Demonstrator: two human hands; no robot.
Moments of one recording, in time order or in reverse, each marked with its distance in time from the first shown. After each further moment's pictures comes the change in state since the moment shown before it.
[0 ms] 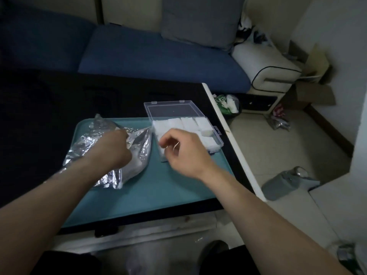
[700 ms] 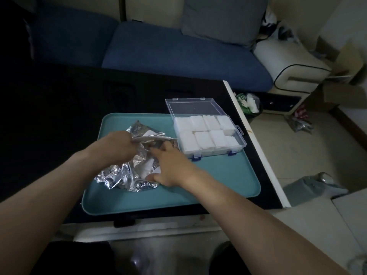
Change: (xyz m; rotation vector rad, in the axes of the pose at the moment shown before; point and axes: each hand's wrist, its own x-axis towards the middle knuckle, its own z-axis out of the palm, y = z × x) left_hand 0.001 -0.039 -0.021 0.151 -0.141 -0.009; right_hand 0.018 -0.023 0.080 -0.431 -0.574 0.145
